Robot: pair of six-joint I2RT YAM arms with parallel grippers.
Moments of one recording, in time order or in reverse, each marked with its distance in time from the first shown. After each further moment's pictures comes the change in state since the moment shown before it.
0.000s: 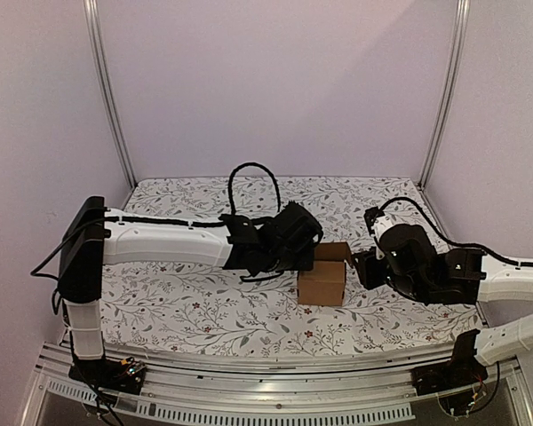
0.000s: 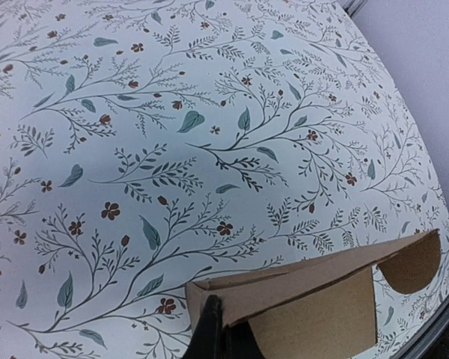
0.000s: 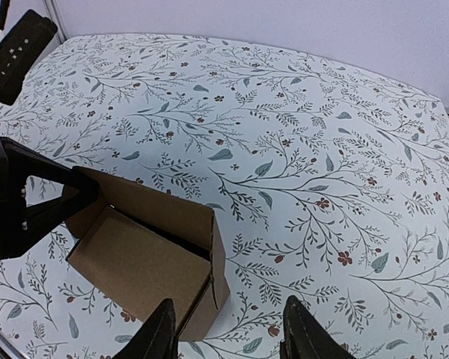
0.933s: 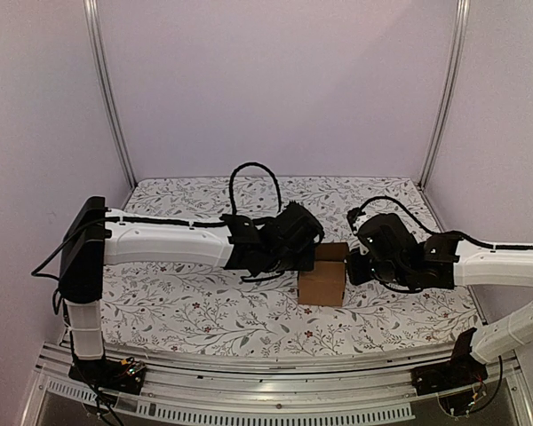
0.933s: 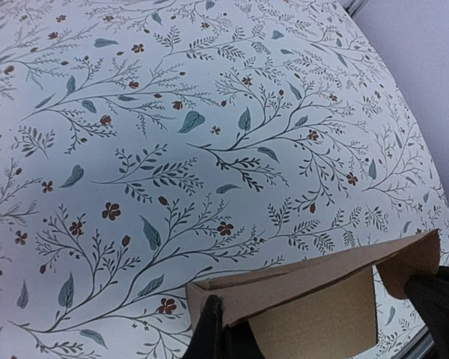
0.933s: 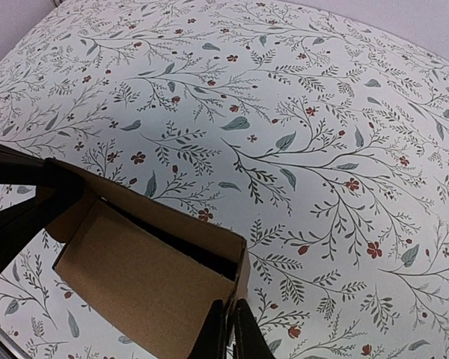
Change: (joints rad) left arm -0.004 0.005 0.008 -0.007 -0.008 0.002; right arm -0.087 0.190 0.102 -0.029 -0.156 0.009
